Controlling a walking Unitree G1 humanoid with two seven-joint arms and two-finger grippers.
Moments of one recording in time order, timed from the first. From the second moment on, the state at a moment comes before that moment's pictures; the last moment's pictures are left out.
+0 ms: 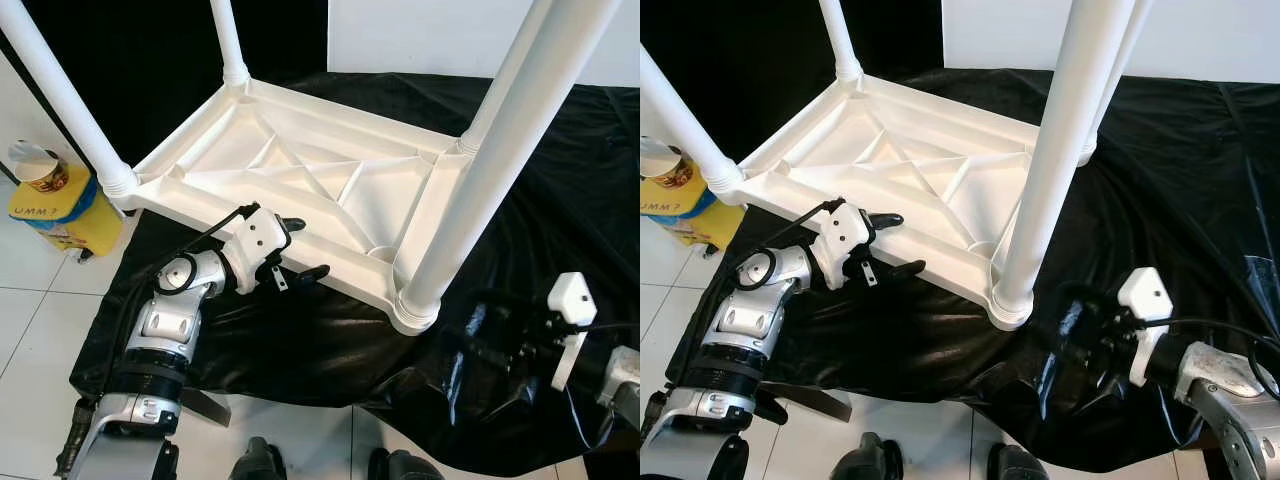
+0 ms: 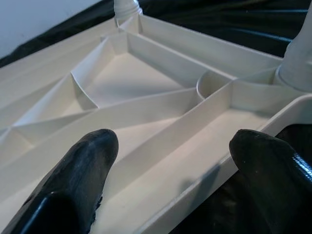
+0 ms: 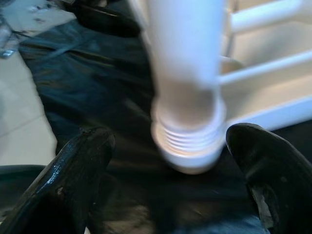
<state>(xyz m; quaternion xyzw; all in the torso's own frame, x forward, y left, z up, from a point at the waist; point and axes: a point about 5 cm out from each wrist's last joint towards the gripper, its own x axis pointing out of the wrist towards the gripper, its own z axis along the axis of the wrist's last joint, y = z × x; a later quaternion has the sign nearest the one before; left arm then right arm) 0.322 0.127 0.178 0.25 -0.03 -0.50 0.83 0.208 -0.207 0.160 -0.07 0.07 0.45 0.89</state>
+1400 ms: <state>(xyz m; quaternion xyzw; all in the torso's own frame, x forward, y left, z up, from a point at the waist) 0.274 0.113 0.187 0.18 -0.07 -0.46 0.87 0.275 -0.135 0.144 -0.05 -0.04 0.31 0.95</state>
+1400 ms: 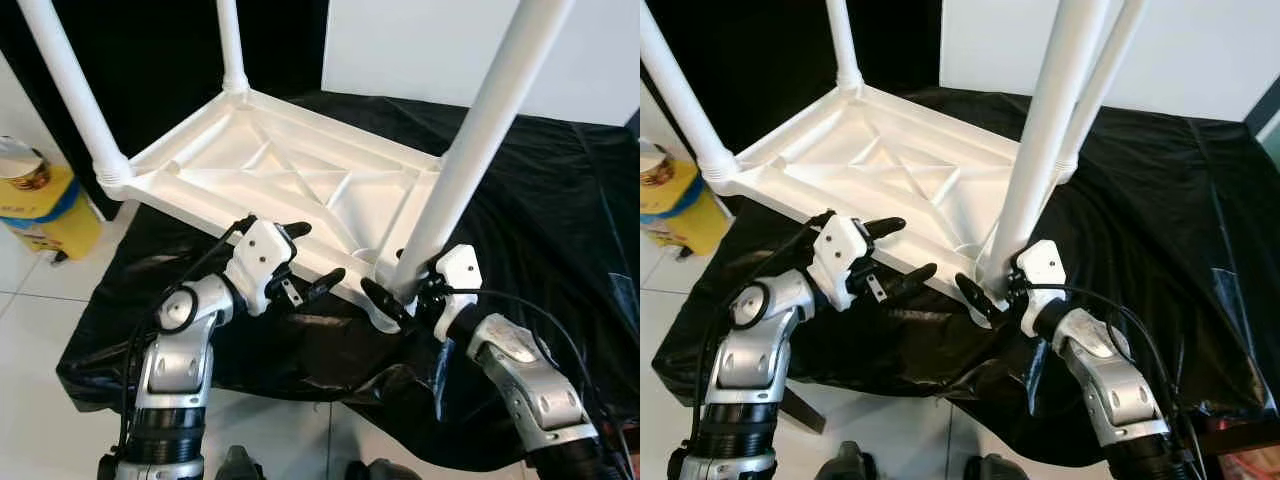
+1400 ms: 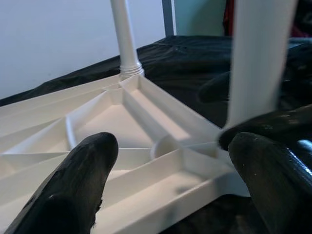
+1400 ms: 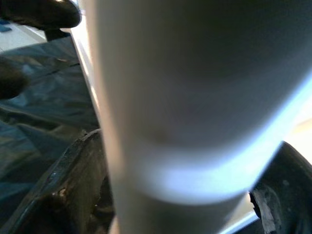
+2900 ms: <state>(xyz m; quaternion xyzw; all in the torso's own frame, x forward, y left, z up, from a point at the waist) 0.271 0.066 0.195 0.13 -0.09 -0.51 0.85 0.271 -0.152 0.139 -0.03 -0.08 0.10 0.99</state>
